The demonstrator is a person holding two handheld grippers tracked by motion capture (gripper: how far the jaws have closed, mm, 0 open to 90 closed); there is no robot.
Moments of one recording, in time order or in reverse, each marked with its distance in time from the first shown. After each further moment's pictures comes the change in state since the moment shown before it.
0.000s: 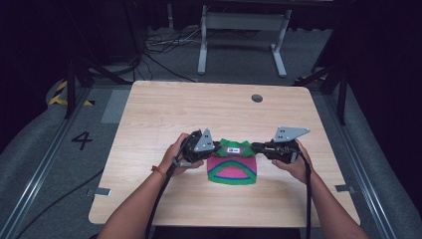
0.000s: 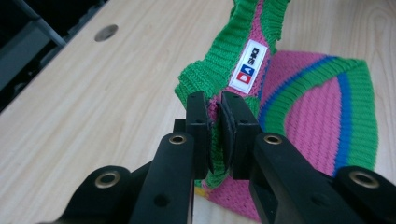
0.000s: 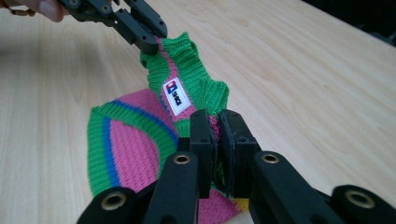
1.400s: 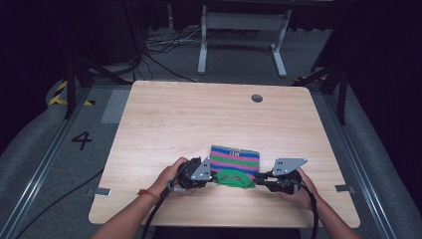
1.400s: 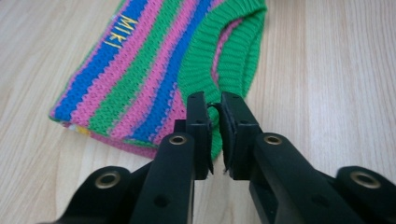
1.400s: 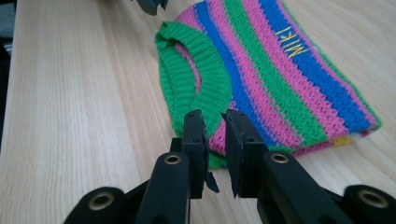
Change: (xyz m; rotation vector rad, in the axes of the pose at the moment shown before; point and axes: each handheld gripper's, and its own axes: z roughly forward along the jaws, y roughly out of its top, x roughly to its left) left arm -0.053 -0.024 -0.014 0.094 -0.163 0.063; right arm 0.060 -0.044 -0.008 0.130 0.061 -0.041
